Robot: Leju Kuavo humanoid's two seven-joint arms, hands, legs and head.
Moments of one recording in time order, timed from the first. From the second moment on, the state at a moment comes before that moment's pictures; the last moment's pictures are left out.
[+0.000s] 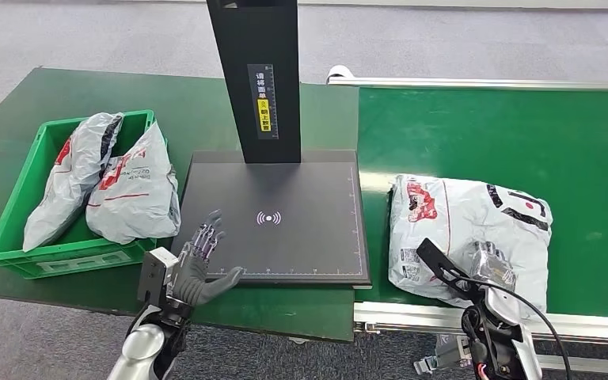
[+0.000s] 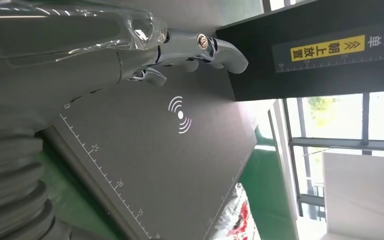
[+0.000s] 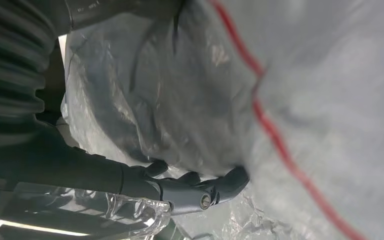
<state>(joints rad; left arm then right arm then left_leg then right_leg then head) -0.16 -0.09 -0.23 -1.20 -0.04 -0.23 -0.42 -0.32 -0.05 -0.10 -0.97 1.30 -0.02 0.33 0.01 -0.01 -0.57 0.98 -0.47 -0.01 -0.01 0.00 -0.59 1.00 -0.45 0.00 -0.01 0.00</state>
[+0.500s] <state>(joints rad) -0.16 -0.10 -0.20 -1.20 -0.06 -0.23 -0.40 -0.42 -0.05 -0.08 -0.83 1.24 0.04 0.24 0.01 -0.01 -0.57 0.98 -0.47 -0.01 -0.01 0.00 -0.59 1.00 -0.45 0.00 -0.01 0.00</state>
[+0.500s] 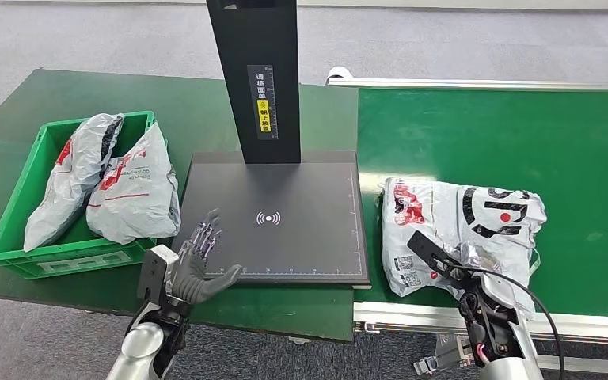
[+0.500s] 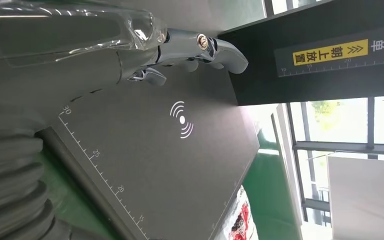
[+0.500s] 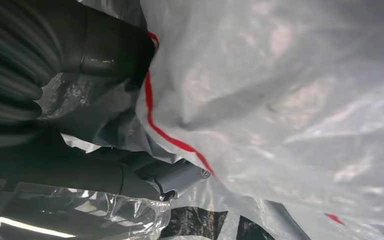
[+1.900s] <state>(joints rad) -0.10 -0.09 -0.17 -1.32 -0.01 -0.13 -0.50 -0.21 0.12 0.05 -1.51 0.34 -0.69 -0.69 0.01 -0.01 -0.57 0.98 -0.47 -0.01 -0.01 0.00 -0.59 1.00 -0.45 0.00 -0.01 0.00</state>
